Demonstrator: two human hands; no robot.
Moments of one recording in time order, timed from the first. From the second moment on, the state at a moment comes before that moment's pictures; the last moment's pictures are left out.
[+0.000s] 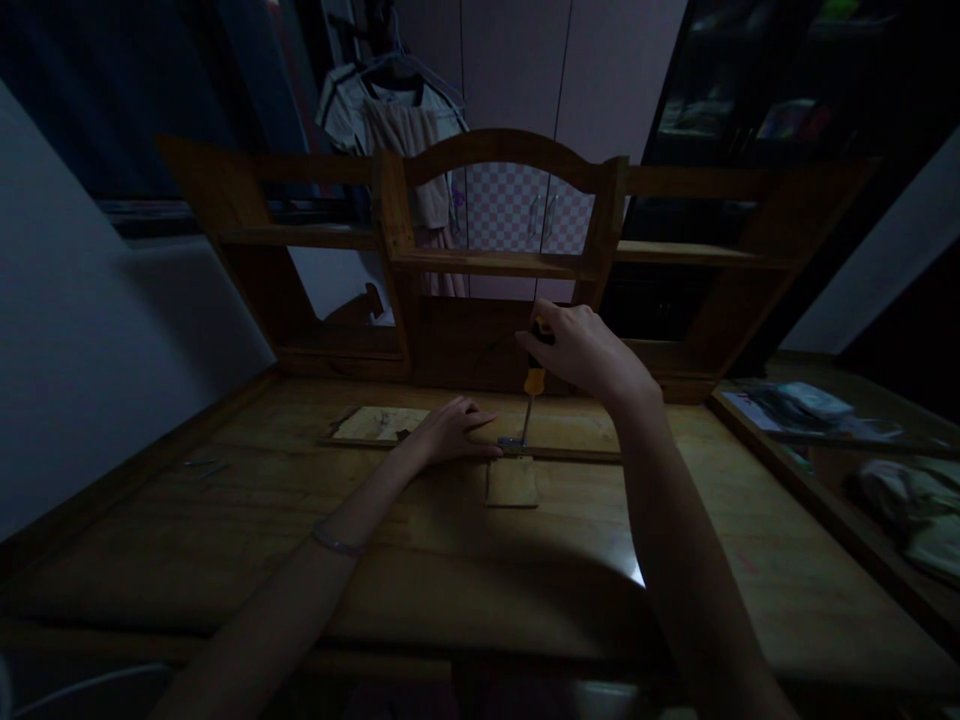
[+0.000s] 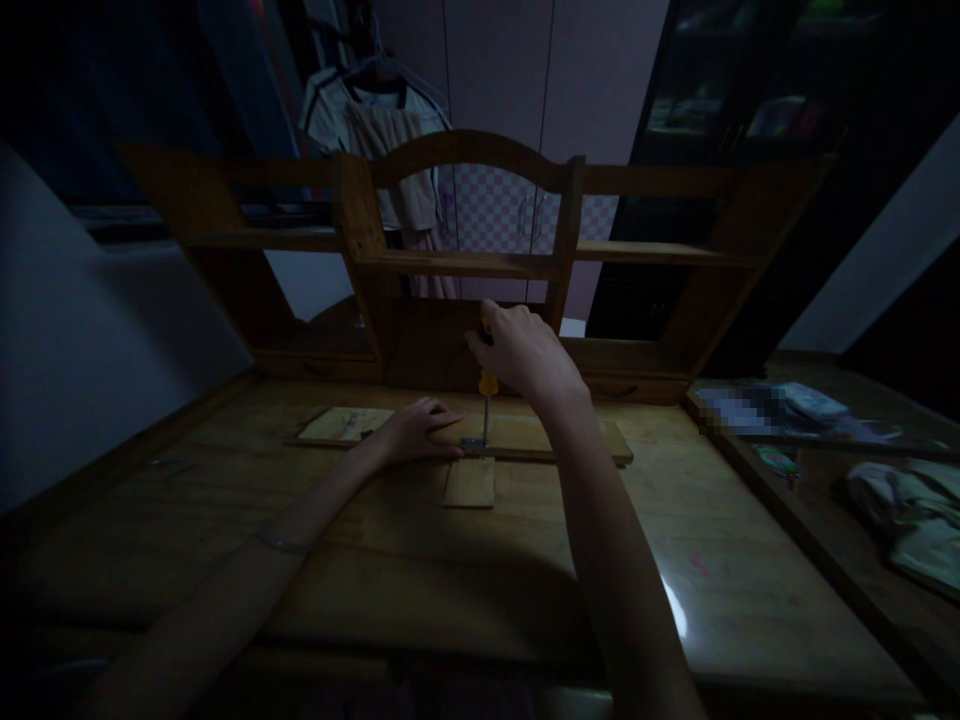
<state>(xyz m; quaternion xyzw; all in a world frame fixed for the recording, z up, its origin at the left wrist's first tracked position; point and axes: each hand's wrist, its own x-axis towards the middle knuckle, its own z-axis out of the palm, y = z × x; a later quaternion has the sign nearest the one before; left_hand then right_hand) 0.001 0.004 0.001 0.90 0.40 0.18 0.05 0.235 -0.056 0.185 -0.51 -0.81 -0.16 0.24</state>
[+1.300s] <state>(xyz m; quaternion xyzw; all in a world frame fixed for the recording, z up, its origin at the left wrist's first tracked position) 0.007 -0.004 0.007 0.92 0.36 0.17 -0.02 0.234 -0.055 0.186 -0.49 -0.82 -0.14 0.25</state>
